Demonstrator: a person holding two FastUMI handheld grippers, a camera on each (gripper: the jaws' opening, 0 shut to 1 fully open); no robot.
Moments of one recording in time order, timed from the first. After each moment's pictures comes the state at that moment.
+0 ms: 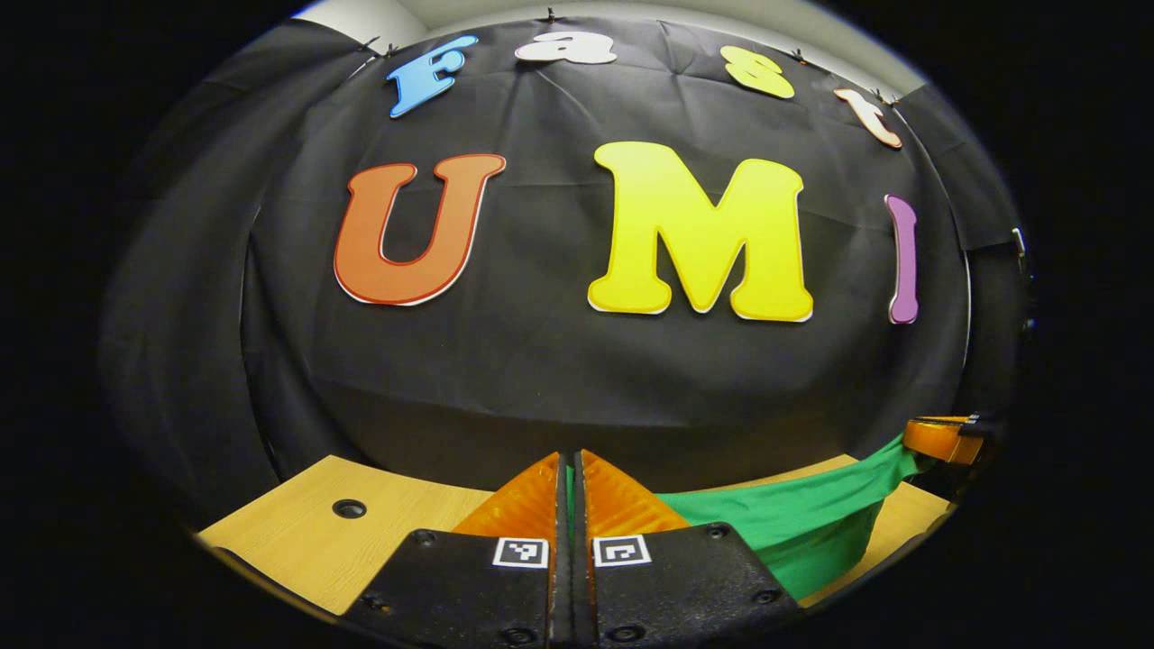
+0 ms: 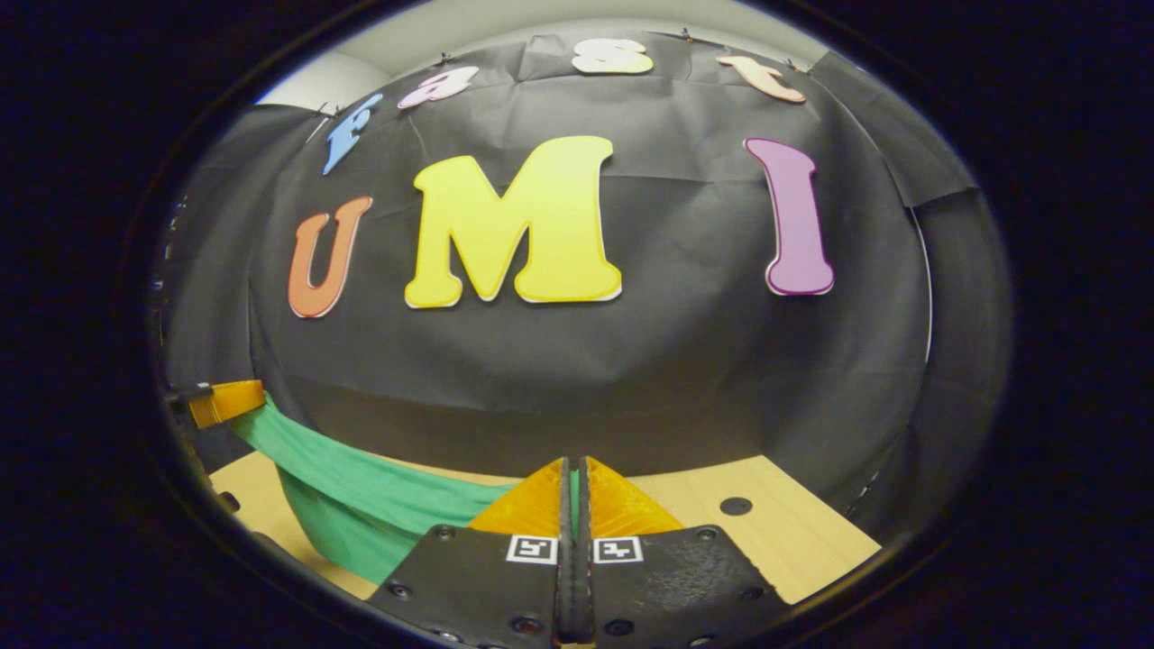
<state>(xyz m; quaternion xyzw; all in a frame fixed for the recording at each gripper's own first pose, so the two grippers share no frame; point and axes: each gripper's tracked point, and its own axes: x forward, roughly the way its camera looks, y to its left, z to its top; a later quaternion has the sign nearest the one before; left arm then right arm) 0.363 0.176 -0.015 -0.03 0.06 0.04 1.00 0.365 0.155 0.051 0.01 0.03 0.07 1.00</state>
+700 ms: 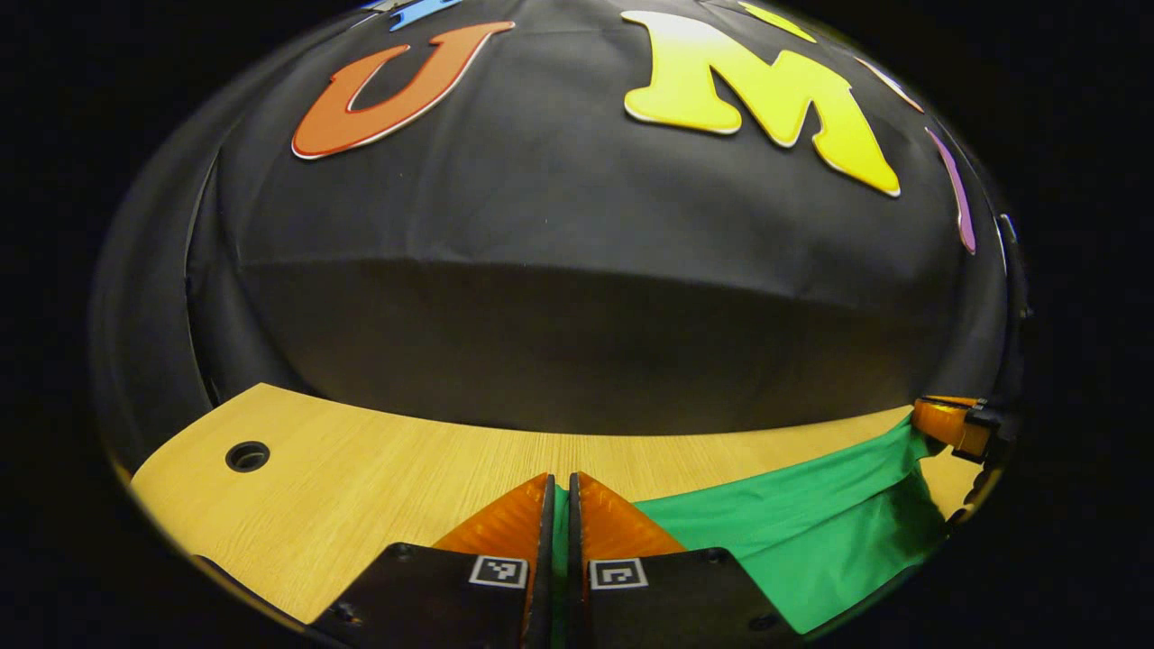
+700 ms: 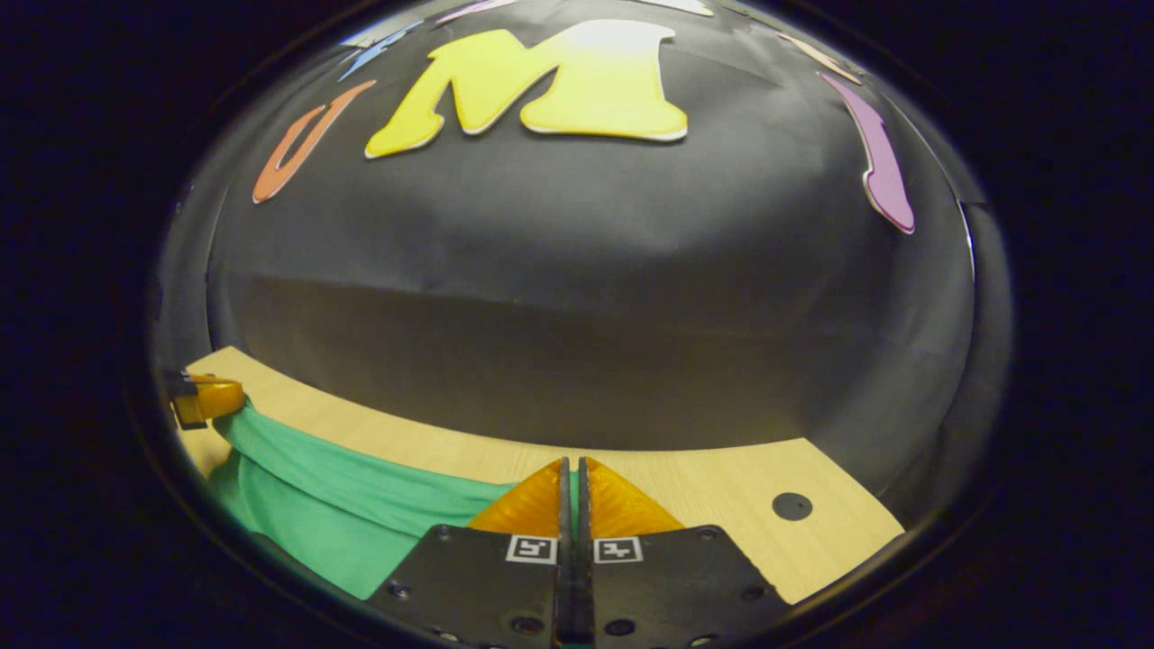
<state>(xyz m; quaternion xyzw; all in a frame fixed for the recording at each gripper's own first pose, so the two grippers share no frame) 0.458 0.187 -0.202 -0.02 0.20 0.05 0.98 0.509 0.178 -0.093 -0.08 0.10 0.05 0.99</state>
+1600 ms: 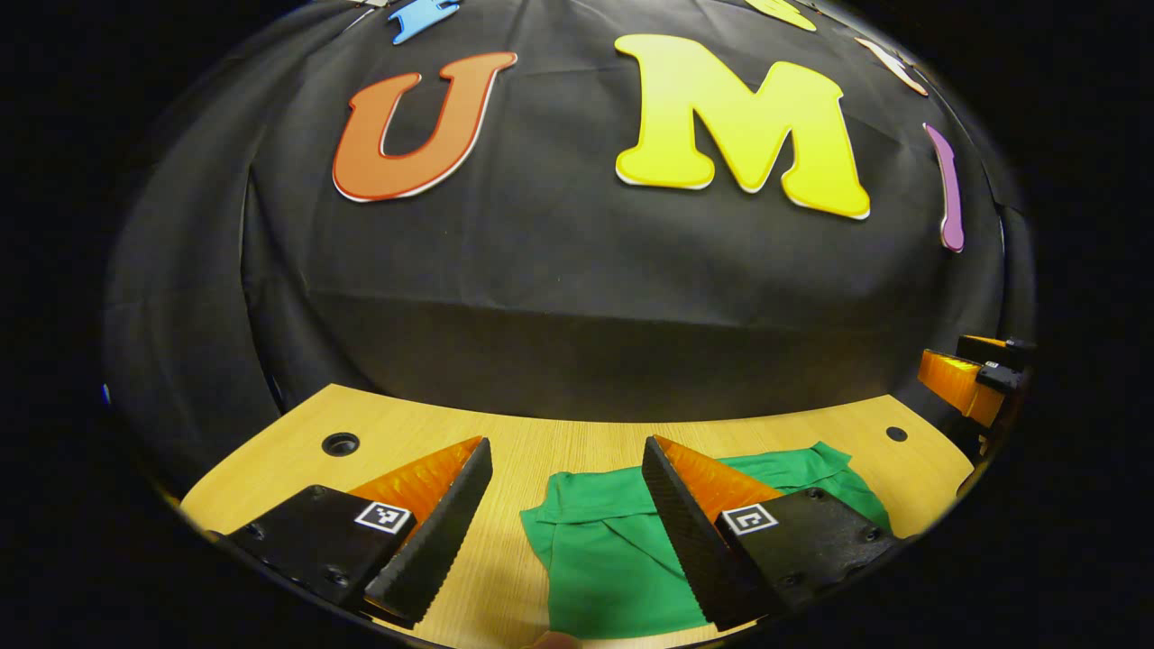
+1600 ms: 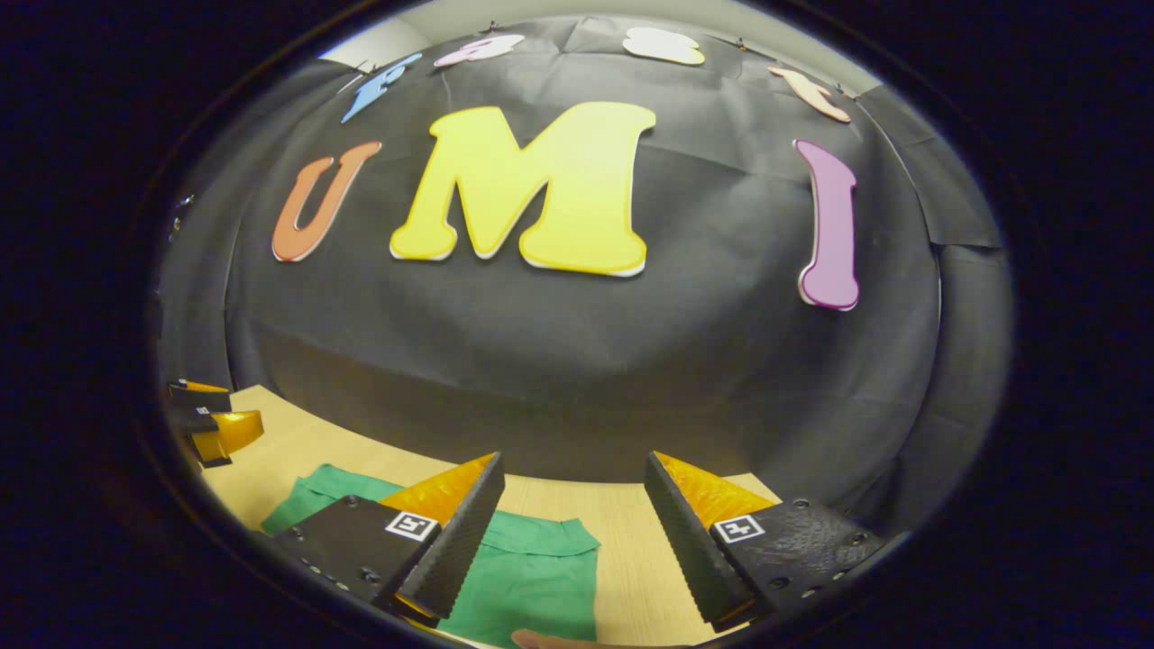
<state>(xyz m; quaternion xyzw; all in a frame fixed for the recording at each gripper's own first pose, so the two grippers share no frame) 0.356 0.169 -0.084 -0.02 0.16 0.07 0.98 0.379 0.166 0.037 -0.06 0.03 0.05 1.00</state>
